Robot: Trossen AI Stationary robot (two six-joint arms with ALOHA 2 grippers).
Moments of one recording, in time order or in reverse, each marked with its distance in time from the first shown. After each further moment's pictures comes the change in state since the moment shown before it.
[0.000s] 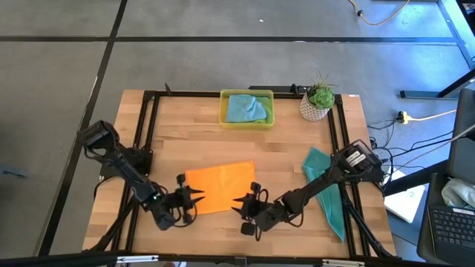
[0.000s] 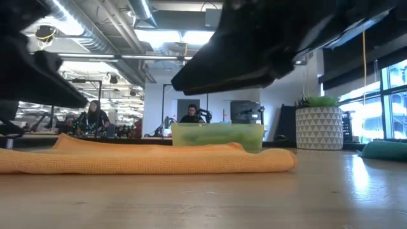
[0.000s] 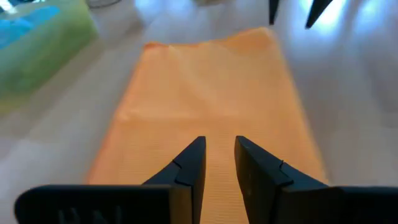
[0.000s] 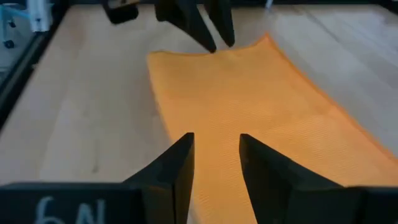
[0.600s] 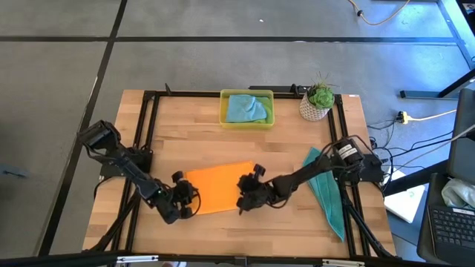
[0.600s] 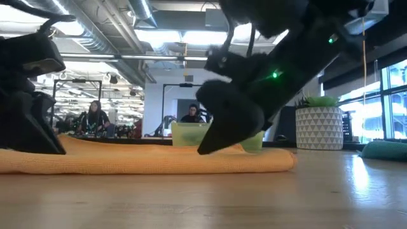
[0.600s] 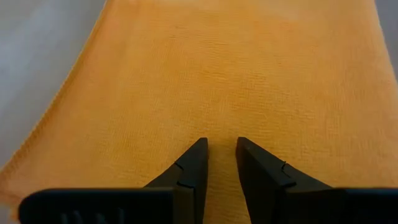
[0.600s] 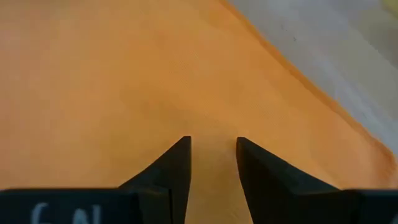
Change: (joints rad) left arm 0.064 0.008 -0.020 -0.234 0.271 -0.334; right arm -0.176 0.031 -0.002 -0.317 -0.048 0.206
